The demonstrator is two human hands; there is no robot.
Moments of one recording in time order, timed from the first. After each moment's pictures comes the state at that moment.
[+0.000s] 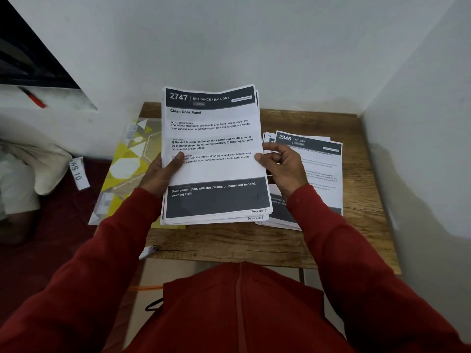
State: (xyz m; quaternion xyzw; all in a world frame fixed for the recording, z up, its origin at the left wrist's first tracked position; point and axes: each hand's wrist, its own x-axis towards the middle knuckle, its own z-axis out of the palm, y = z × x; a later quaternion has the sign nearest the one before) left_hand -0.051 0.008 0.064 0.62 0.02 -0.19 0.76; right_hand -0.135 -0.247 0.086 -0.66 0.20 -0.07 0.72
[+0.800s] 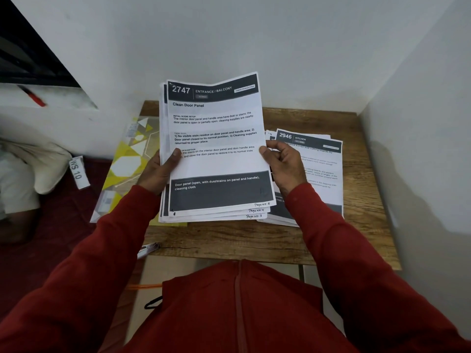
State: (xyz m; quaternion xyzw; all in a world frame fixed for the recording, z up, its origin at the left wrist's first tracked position) left_hand -0.048 0.017 0.066 0.66 0.01 -0.16 0.73; right_hand -0.132 -0.241 0.078 -0.65 0.20 -0.09 0.72
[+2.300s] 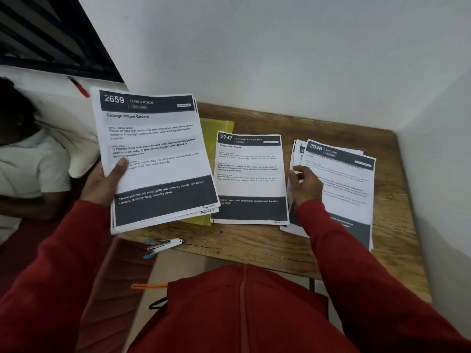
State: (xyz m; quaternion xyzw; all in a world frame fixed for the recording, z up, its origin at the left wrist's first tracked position) left_hand -0.054 0.173 0.077 0.74 0.12 -0.02 0.66; right_hand -0.117 -0.242 0.012 -0.84 0.30 -0.12 0.44
